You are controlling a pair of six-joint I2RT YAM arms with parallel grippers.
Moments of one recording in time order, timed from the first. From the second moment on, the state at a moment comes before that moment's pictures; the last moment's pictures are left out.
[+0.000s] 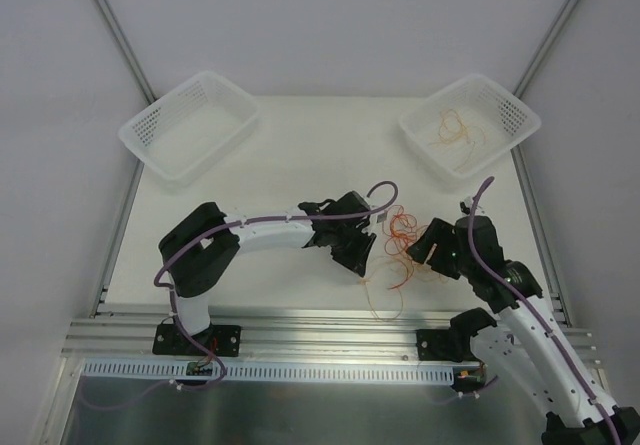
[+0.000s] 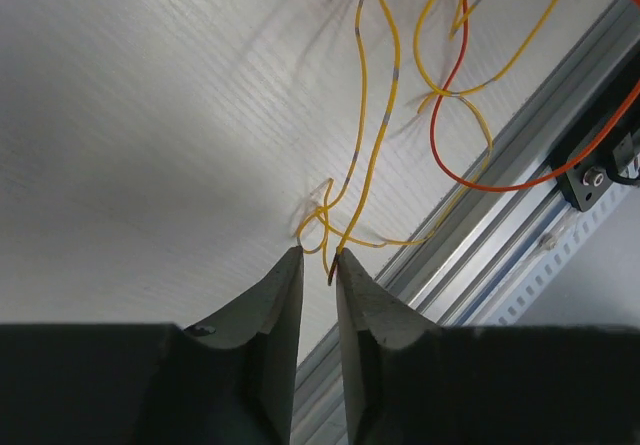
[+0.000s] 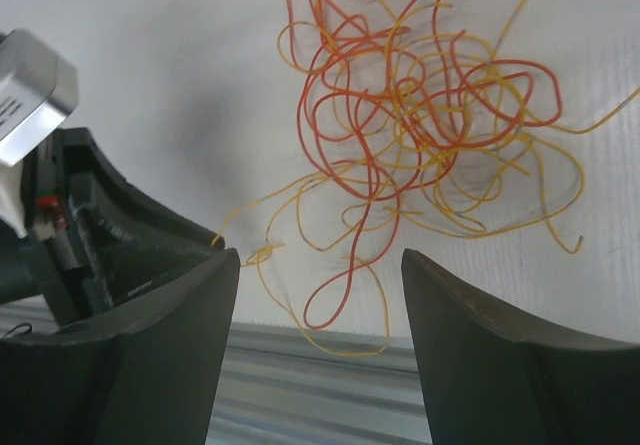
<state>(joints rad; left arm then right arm) -1.00 1.82 1.19 -0.37 0.33 -0.44 0.40 0.60 0.60 -0.79 0.02 0.73</state>
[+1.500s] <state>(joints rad) -0.87 1.53 1.07 -0.37 0.35 -0.62 0.91 0.96 0.43 -0.09 -0.02 0.69</state>
